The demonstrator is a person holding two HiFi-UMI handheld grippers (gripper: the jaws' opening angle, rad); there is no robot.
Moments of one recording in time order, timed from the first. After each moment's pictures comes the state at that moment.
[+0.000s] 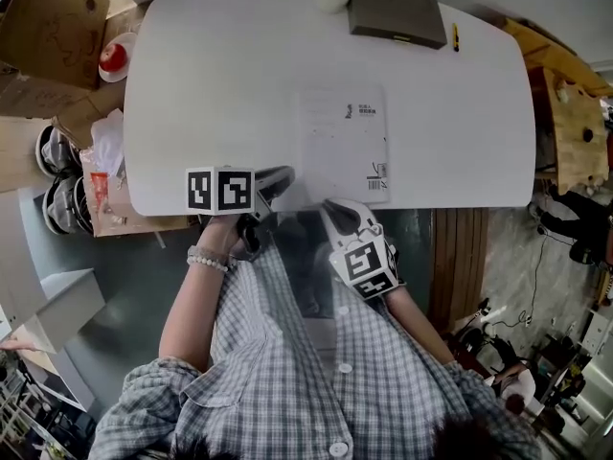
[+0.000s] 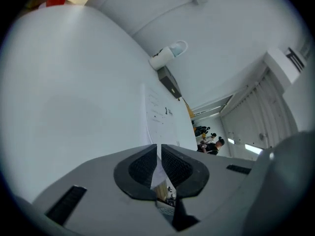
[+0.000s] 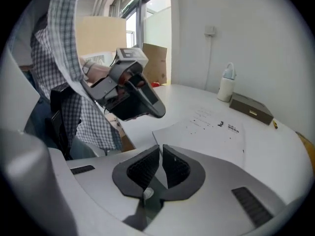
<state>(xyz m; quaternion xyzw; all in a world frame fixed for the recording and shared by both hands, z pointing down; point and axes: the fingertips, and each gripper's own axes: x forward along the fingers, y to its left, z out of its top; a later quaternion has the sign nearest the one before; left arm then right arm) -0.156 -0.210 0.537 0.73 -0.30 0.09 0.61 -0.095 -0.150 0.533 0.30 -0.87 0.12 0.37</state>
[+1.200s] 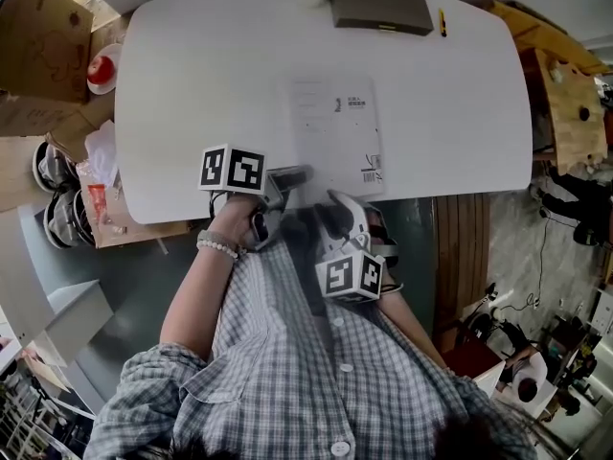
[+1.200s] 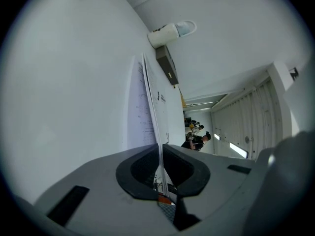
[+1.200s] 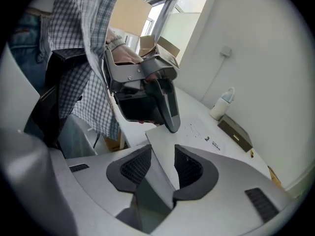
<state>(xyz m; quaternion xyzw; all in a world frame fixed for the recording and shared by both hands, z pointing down) -0.107 -0.207 0.541 0.70 -0.19 0.10 0.68 -0.094 -0.147 0.524 0.33 -0.83 -0.05 0.44</state>
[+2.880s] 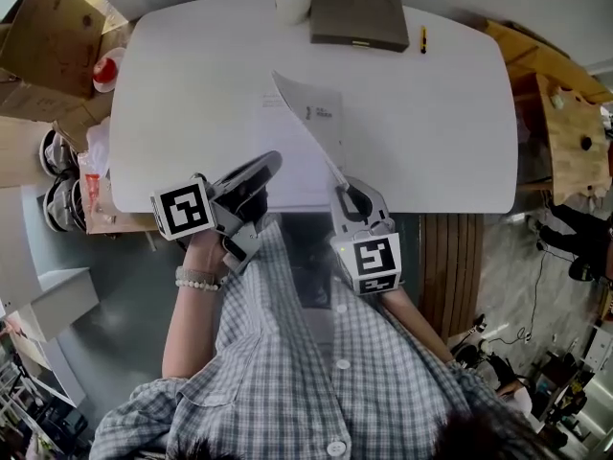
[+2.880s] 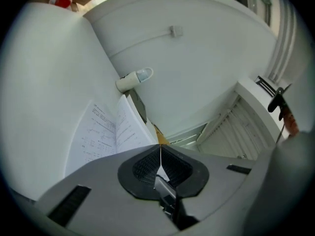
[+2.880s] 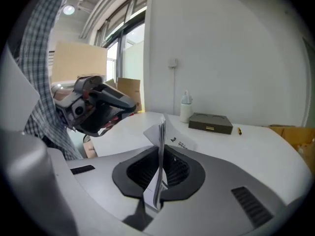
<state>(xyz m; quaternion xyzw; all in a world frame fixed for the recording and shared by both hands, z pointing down) -0.096 -0.234 0.415 0.74 -0.31 -0.13 0.58 0.004 -0.211 0.450 0.43 -0.87 0.10 0.22</state>
